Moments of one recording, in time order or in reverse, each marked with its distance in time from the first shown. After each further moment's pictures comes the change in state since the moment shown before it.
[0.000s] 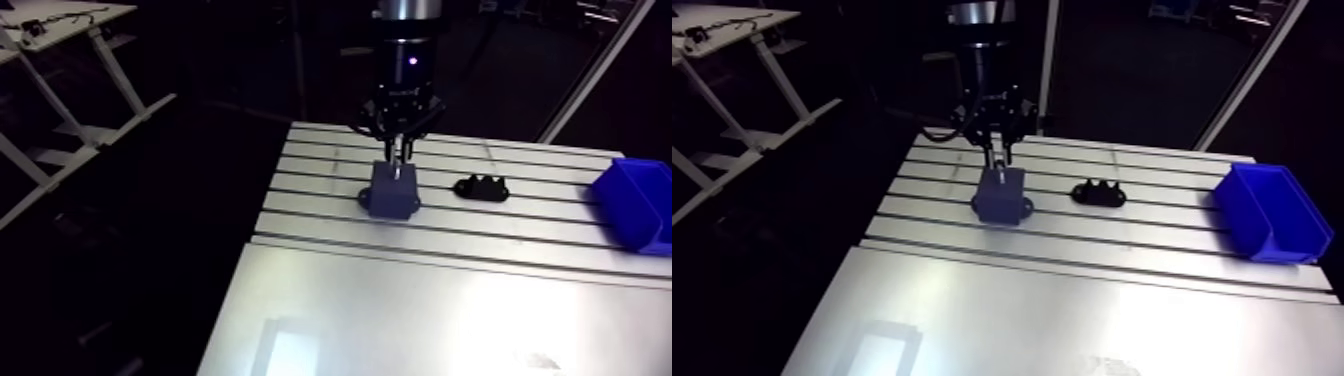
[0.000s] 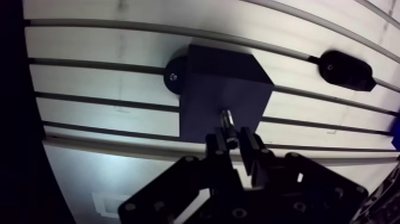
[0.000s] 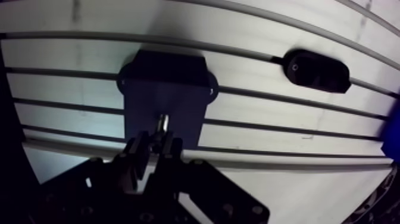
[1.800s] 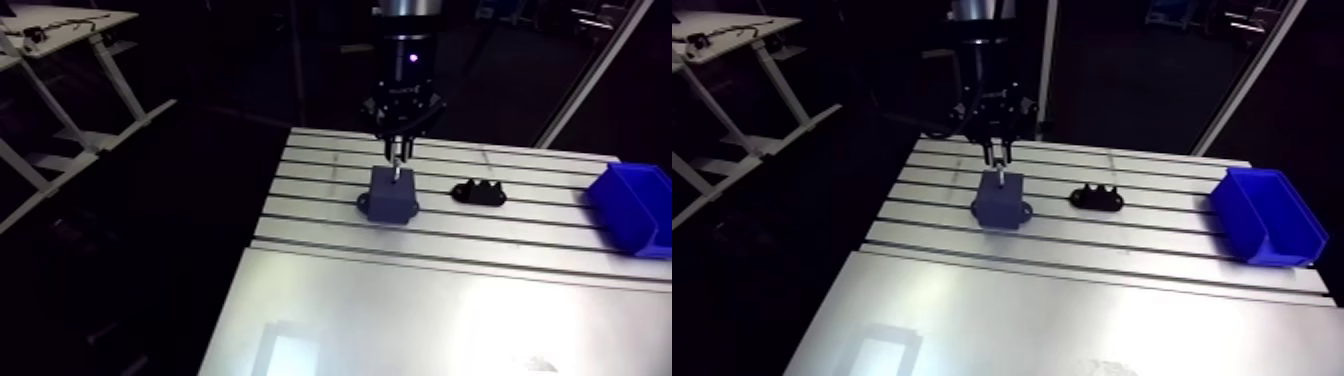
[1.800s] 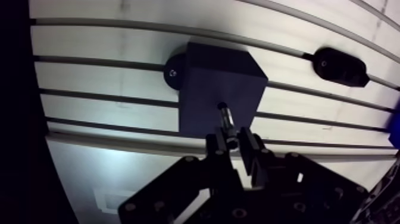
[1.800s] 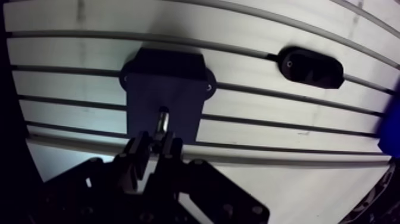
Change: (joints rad) arm -0.003 -0.019 -0.011 0.020 0.002 0.000
